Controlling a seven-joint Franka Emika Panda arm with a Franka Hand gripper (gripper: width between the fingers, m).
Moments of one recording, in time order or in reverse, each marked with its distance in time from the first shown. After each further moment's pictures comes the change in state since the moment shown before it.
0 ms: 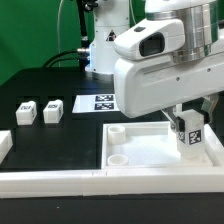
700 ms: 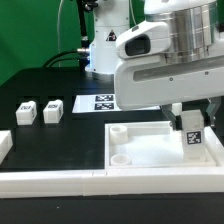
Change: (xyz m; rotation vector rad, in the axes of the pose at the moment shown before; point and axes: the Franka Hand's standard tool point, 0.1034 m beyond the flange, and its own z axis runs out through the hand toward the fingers) arm 0.003 -0.006 0.002 0.012 0.024 0.557
